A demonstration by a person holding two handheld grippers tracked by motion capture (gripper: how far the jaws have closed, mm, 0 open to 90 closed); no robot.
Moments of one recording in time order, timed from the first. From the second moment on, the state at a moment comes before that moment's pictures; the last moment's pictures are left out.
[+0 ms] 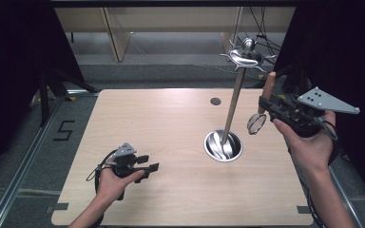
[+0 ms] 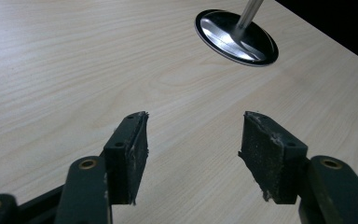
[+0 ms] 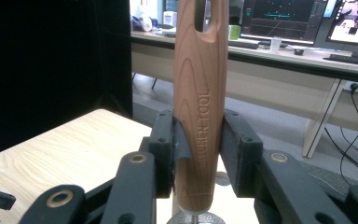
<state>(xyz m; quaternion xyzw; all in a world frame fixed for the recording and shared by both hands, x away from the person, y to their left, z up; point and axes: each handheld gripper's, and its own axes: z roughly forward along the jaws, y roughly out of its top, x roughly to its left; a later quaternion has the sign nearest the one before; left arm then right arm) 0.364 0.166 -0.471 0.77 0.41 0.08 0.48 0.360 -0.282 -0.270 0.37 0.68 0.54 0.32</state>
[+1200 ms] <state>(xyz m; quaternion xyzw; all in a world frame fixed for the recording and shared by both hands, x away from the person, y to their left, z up) 0.364 0.166 -0.471 0.77 0.42 0.08 0.48 0.367 -0.274 -0.260 0.38 0.68 0.54 0.32</state>
